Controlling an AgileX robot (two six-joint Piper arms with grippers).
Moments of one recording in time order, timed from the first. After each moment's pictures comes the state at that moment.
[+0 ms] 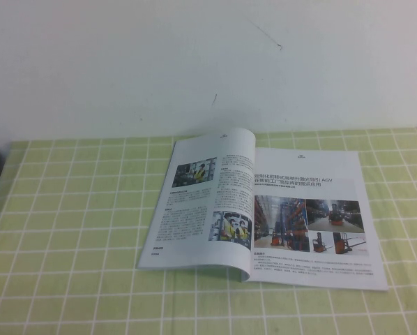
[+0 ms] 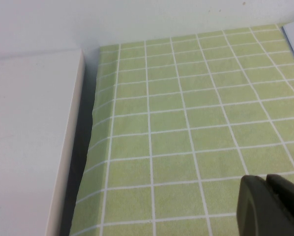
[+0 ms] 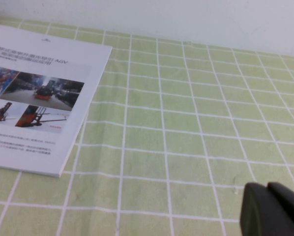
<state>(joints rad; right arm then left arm) -0.03 -0.01 0.02 -0.07 0.41 -0.09 -0.03 -0.01 0.02 0.03 0.36 0.01</state>
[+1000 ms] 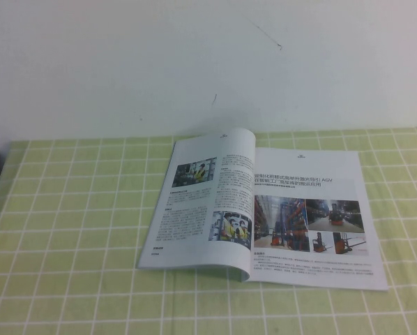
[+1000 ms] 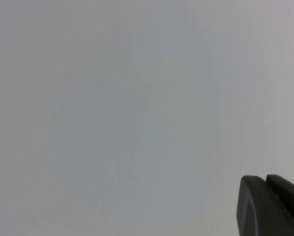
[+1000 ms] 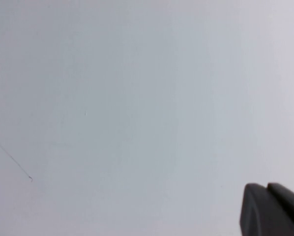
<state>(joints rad) -0.03 -0.01 -0.13 -0.06 -0.07 -0.07 -0.03 -0.01 -0.05 -0.10 -0.30 0.03</state>
